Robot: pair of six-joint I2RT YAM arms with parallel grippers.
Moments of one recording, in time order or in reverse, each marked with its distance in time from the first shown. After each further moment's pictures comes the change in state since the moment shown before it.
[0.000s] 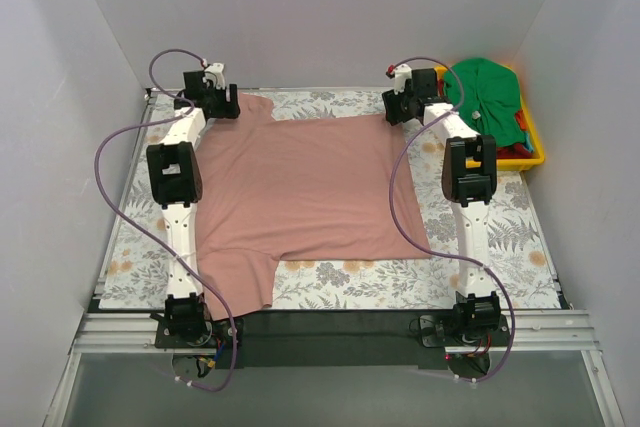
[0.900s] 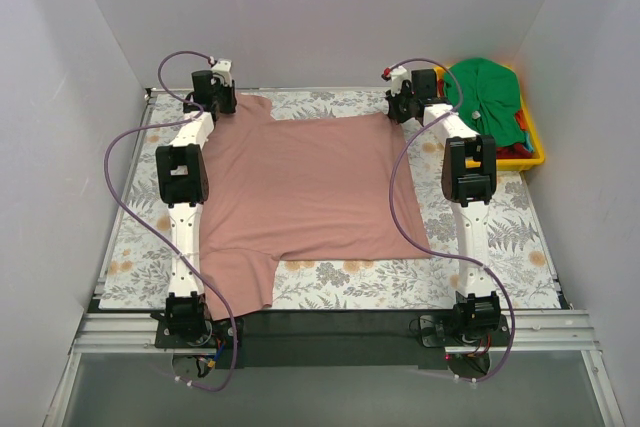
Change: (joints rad) left arm -0.034 0.097 0.073 0.177 -0.048 0.029; right arm 0.000 0.007 -0.008 0.029 -0.111 -0.089
